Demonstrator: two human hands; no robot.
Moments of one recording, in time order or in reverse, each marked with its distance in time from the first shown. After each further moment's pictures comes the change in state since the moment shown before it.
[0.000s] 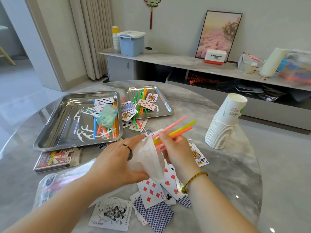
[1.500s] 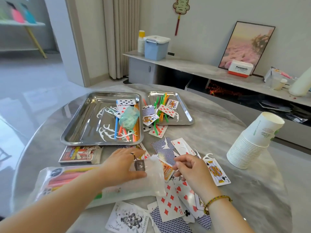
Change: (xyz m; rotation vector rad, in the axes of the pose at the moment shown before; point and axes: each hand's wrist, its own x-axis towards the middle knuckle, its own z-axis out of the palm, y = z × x) left_hand 0.014 -0.075 0.009 0.181 -0.211 -0.138; right_hand 0.020 0.040 0.002 -0.420 -0.164 -0.031
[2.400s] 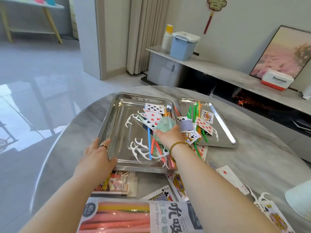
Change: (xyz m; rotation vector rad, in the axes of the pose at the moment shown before) left_hand 0.015 -0.167 -0.031 -0.279 0.197 -0.642; right_hand 0.196 -0.083 0.164 -0.339 0.012 0.181
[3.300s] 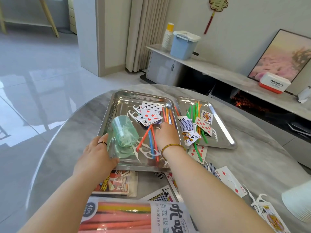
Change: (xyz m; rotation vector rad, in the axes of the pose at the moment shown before) left_hand -0.004 0.003 -0.005 -0.107 0.026 0.018; right_hand -0.011 -0.017 0.013 -0.389 0.121 -0.202
